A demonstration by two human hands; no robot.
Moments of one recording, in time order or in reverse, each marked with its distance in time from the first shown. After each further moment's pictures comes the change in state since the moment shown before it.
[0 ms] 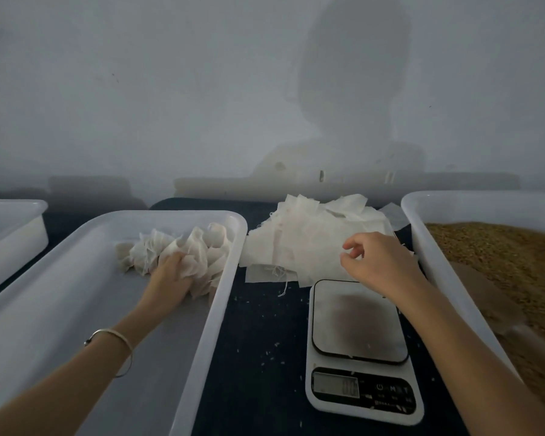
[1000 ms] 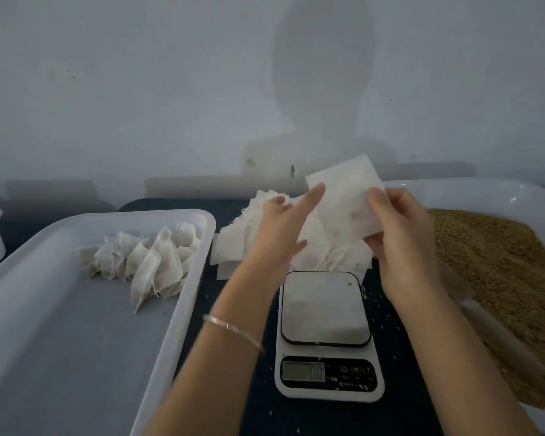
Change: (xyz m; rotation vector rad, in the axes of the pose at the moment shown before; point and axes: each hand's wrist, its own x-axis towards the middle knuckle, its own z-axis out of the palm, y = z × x) left_hand -0.052 0.250 0.055 -0.938 -0.368 -0.251; right_hand -0.036 -0.001 -0.043 1.302 0.454 0.056
